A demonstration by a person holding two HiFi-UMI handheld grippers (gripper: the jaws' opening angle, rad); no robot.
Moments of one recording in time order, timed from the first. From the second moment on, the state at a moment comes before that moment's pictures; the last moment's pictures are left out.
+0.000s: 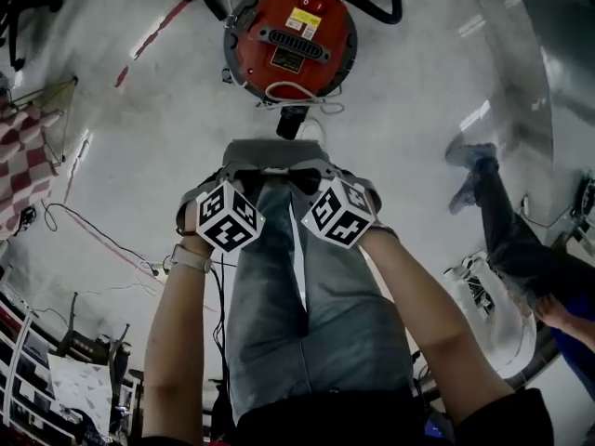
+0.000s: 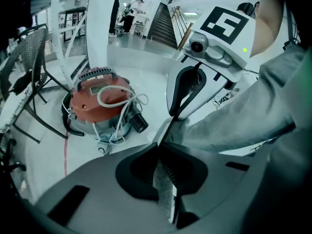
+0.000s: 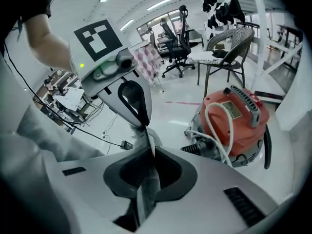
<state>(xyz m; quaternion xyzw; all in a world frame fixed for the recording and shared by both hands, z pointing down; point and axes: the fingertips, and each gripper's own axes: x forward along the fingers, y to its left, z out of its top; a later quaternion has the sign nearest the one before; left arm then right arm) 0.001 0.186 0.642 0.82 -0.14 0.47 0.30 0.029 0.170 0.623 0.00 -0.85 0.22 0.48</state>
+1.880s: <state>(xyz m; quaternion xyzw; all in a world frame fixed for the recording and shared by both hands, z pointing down) -0.104 0.039 0.088 0.83 -0.44 0.33 0.10 -0.071 0.036 0.056 0.01 -0.93 -0.06 0.36</state>
